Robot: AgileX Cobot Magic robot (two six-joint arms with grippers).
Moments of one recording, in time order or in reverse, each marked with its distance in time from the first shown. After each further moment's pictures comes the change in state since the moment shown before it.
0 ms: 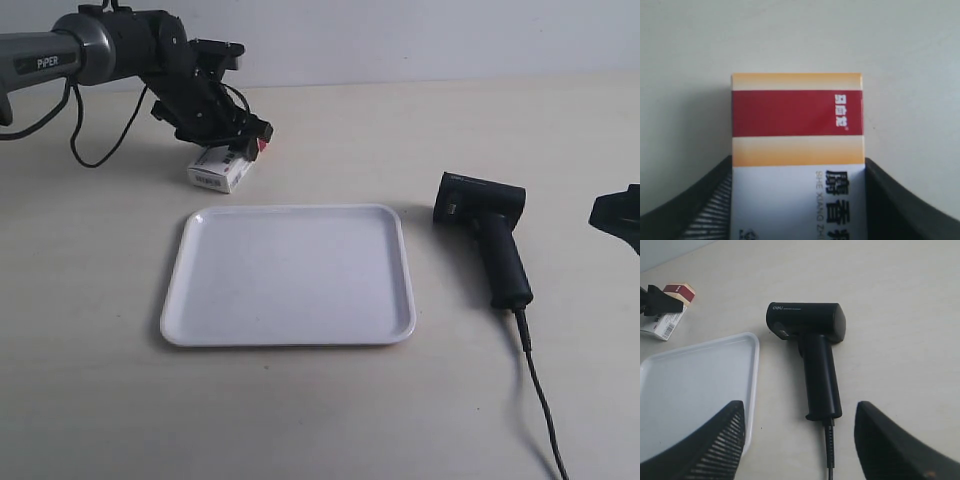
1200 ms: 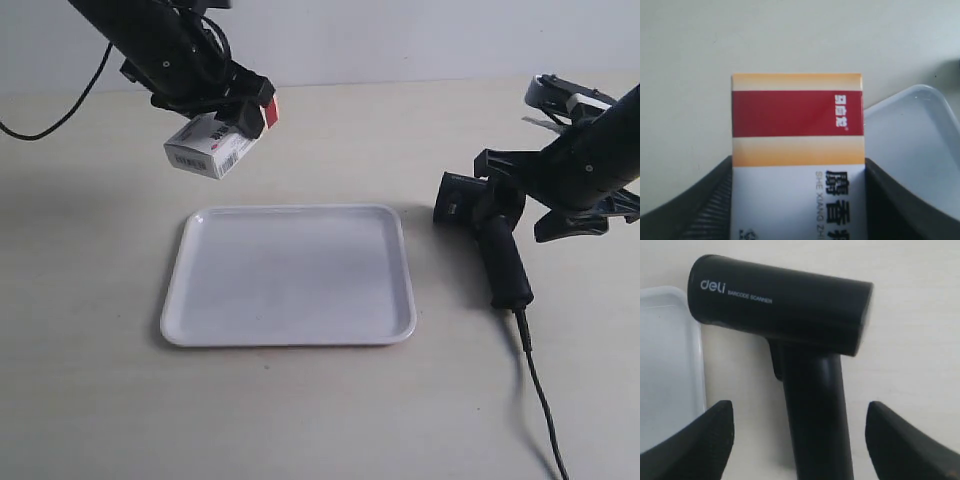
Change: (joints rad) left arm -0.097 -0.525 0.456 -0.074 0.050 0.030; right arm 0.000 0.961 -0.580 -0.014 0.219 -0.054
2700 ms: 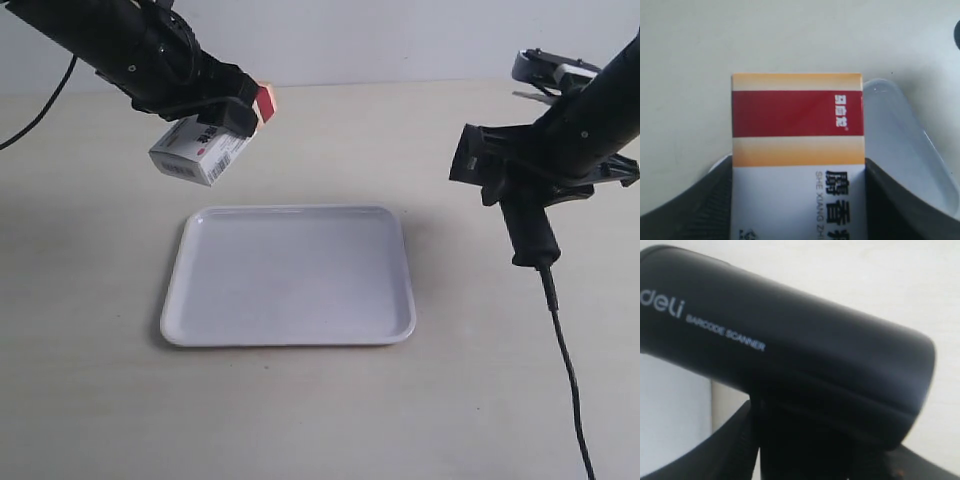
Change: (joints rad) left arm 0.000 -0.184 0.221 -0.123 -0.113 0.101; right arm 0.014 0.030 -0.149 -0.103 0.120 0.025
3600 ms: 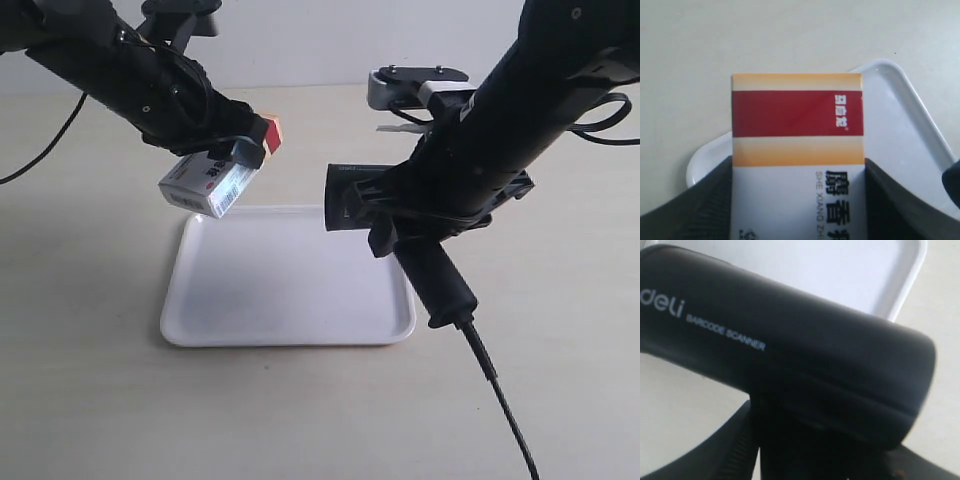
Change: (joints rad) left arm -0.034 0.000 0.103 -0.011 -0.088 0.000; right arm 0.416 -0.151 0.056 -0.068 0.053 0.100
